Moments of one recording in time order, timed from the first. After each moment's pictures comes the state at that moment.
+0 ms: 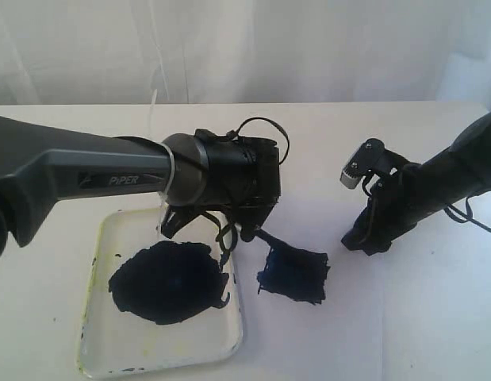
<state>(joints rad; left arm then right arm) -0.92 2.17 -1.60 0.99 1.11 0.66 0.05 1.98 -1.06 0.80 0.54 -1.55</state>
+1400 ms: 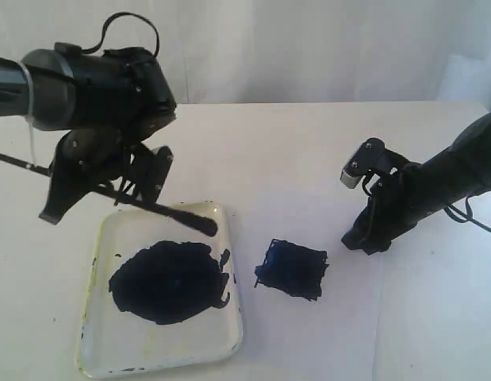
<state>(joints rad) -0.67 1.93 -1.44 0.76 1.31 0.80 0.05 1.98 -1.06 0.80 0.53 -1.55</state>
